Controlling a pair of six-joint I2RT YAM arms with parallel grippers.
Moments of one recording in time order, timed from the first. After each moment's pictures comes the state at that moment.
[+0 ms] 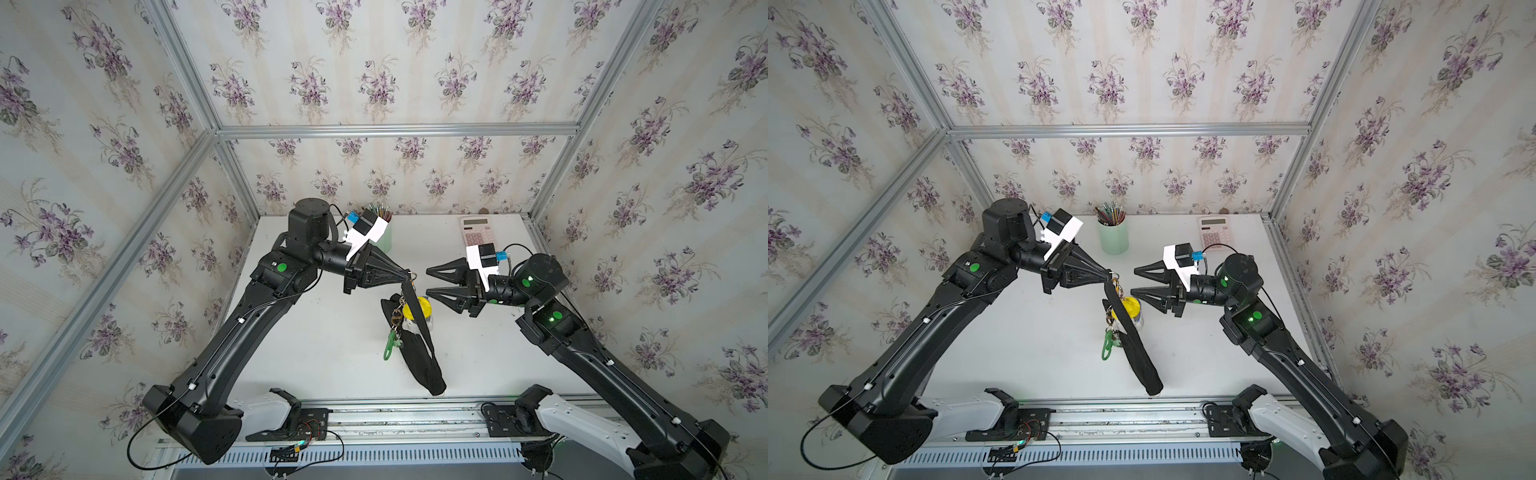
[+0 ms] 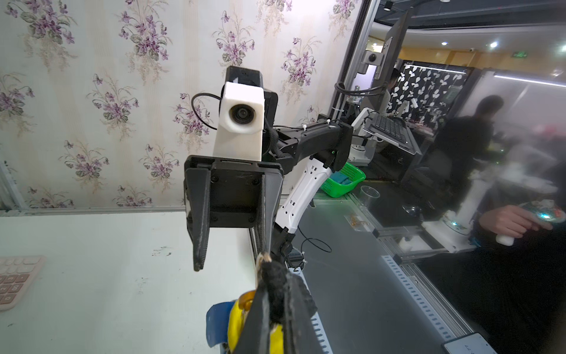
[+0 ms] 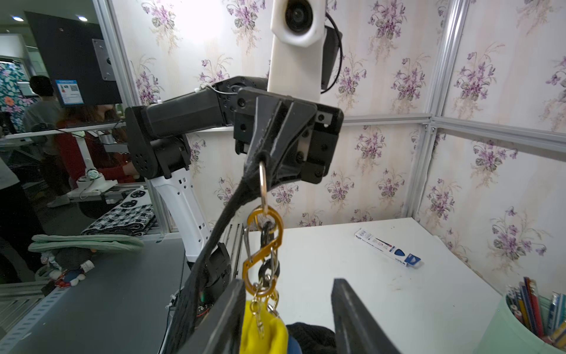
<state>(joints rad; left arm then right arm) -0.50 1.28 1.45 -0.44 1.42 0.06 0.60 0.96 0.89 0.23 -0.92 0.13</state>
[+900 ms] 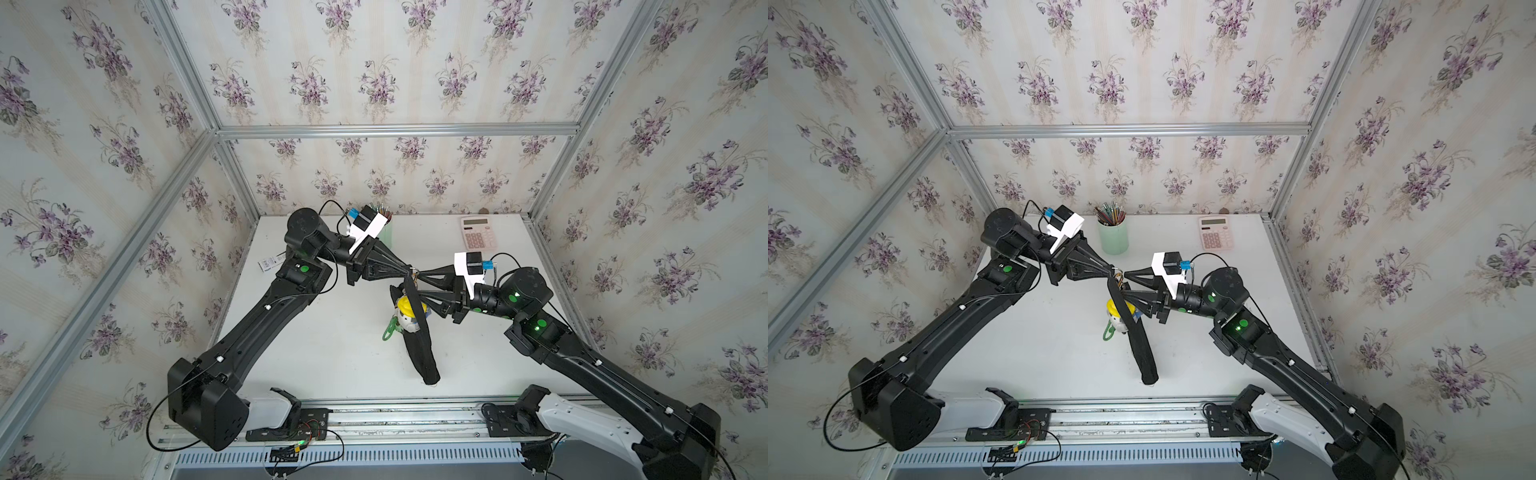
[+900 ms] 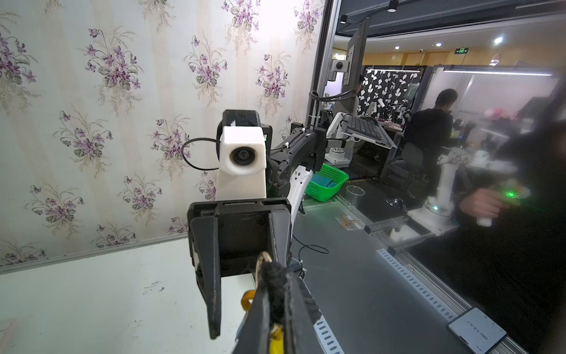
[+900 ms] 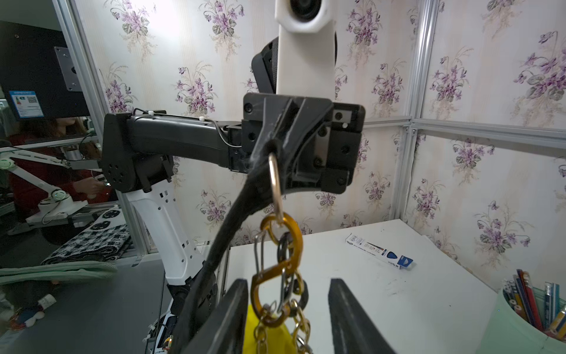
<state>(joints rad) -0.49 1.35 1.25 0.51 1.54 -0.53 0.73 0.96 0.80 0.32 -0.68 0.14</state>
